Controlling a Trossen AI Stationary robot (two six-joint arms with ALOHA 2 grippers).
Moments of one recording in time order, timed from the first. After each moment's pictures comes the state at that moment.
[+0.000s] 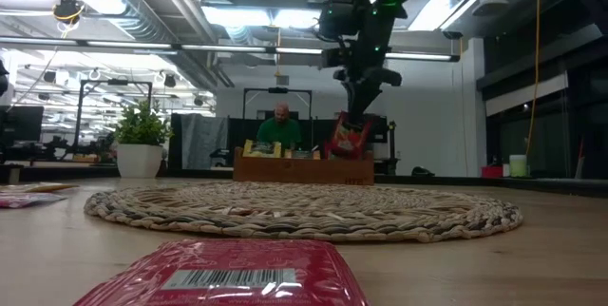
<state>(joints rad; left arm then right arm) 0.20 1.14 1.17 -0.33 -0.24 -0.20 -0.44 1.92 1.65 -0.96 0.09 -0.75</state>
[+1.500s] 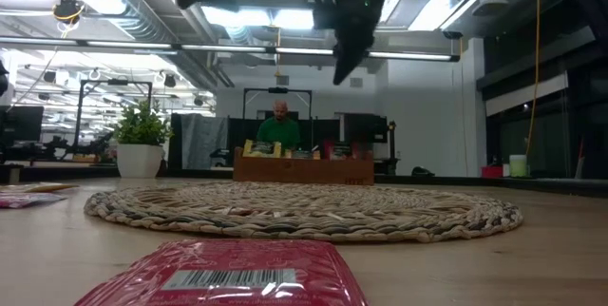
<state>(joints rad) 0.20 1.12 1.17 -0.68 -0.12 -0.38 -0.39 1.95 1.92 -1.18 -0.18 -0.37</state>
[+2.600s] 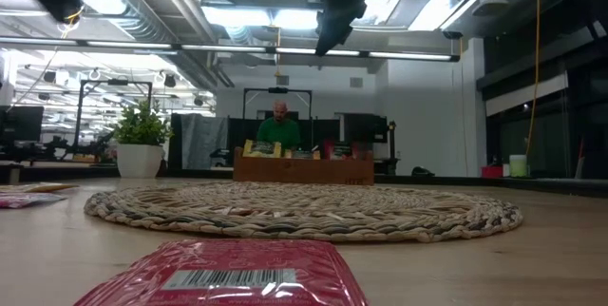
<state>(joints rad) -0.44 0.98 1.10 -1.43 -0.28 -1.44 -0.19 1.95 1.96 -1.17 -0.24 -0.24</state>
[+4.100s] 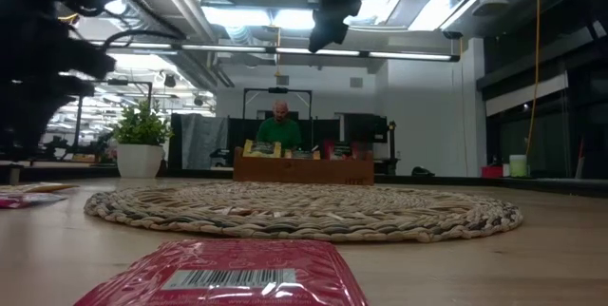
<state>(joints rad) -0.35 1.16 0.61 -1.01 -0.06 -0.50 -0.19 1.95 1.96 -1.13 -0.26 -0.18</state>
